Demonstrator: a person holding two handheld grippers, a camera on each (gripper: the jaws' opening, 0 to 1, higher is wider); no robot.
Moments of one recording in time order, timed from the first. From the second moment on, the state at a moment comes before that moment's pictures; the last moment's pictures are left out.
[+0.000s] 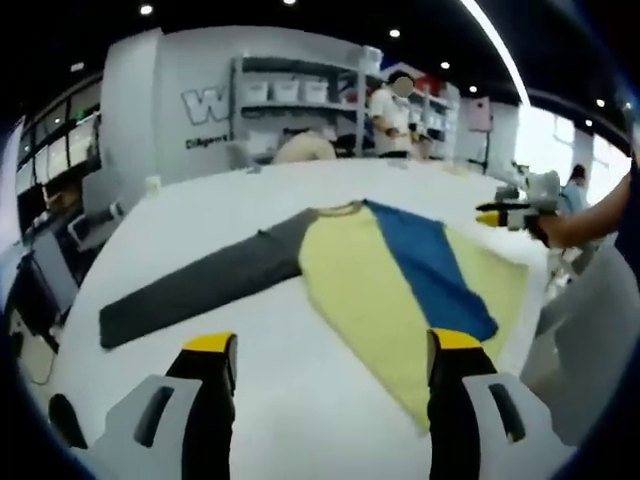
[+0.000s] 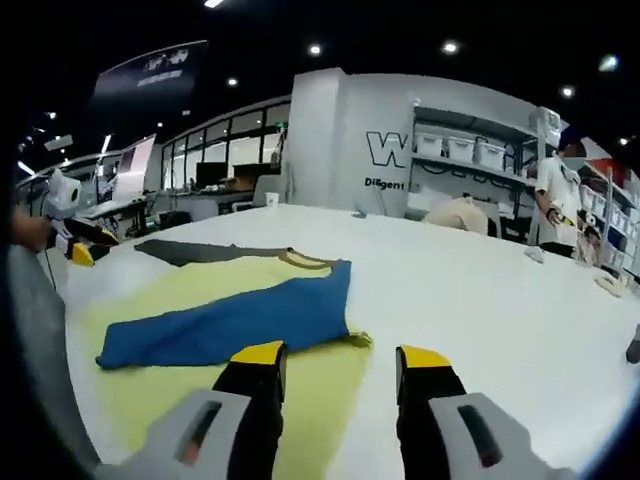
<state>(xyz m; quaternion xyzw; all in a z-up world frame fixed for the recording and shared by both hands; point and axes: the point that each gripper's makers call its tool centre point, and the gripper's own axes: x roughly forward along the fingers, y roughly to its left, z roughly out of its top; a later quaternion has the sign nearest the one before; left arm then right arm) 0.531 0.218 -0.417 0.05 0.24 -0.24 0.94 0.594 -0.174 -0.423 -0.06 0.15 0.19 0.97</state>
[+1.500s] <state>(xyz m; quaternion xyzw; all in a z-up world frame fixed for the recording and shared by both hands) 0.640 0.430 -0.466 -0.33 0.18 0.12 0.92 0.482 -0.160 -0.411 0.02 0.19 0.21 0.96</state>
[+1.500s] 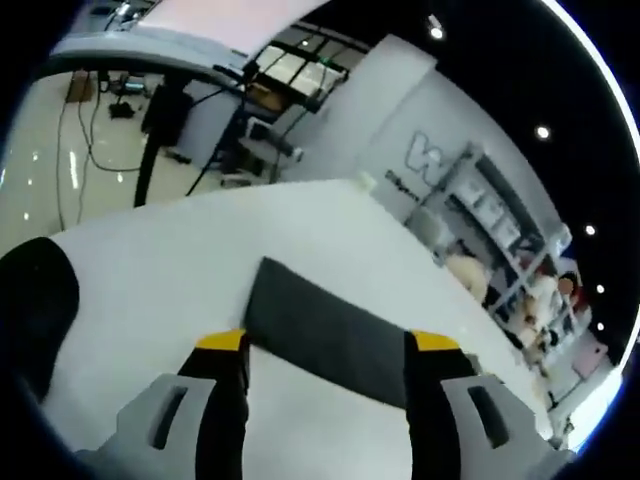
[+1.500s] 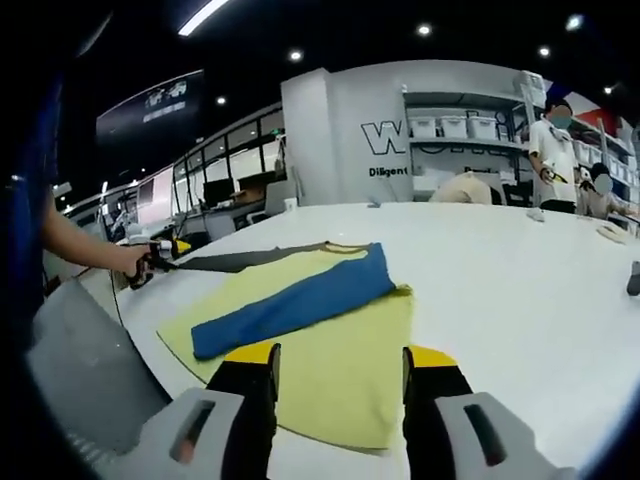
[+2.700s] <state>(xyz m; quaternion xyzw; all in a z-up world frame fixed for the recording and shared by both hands) 0.675 0.432 -0.416 -0.16 0.14 0.11 0.97 0.472 -0.159 -0.417 0.05 0.20 0.20 0.96</state>
